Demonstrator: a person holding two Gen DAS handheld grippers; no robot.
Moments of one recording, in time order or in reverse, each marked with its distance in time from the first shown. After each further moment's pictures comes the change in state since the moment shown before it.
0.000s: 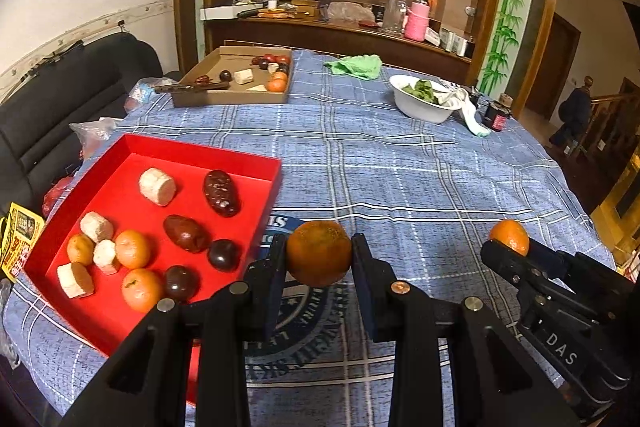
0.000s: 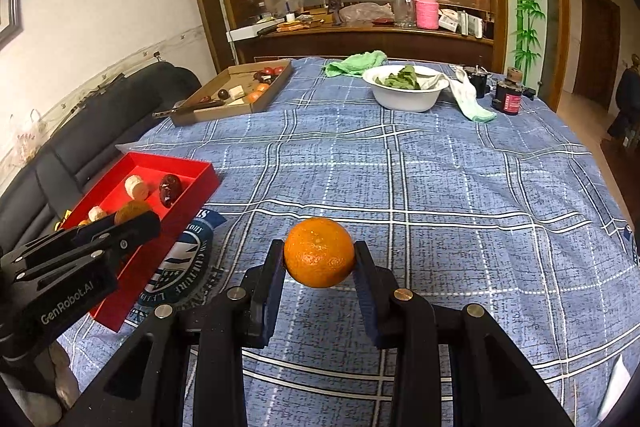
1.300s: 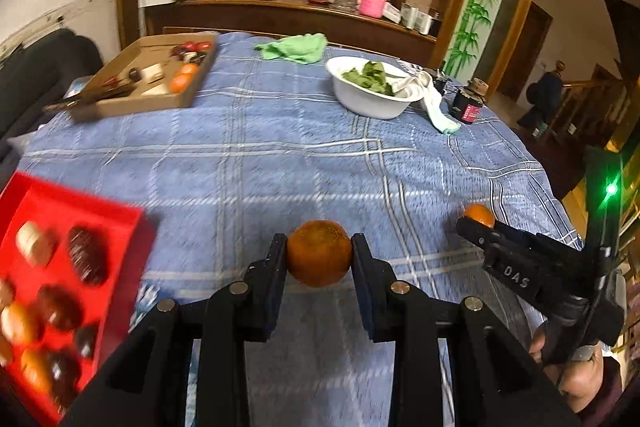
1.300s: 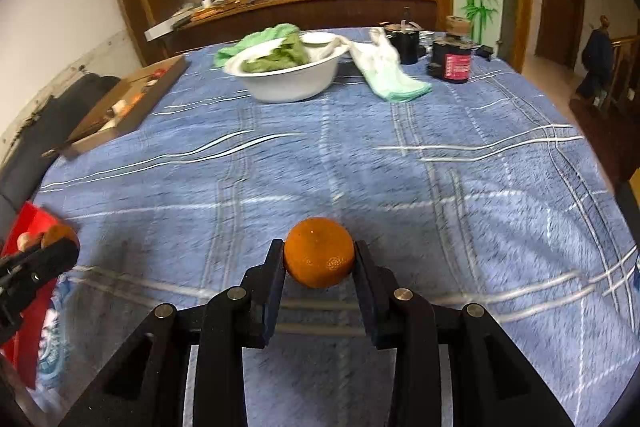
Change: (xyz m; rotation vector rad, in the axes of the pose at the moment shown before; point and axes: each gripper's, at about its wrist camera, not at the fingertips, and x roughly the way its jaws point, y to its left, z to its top) left arm 0.089 -0.069 0.046 0.042 0.077 -0.144; right arm 0.092 -0.136 0.045 0.131 0.090 -0.111
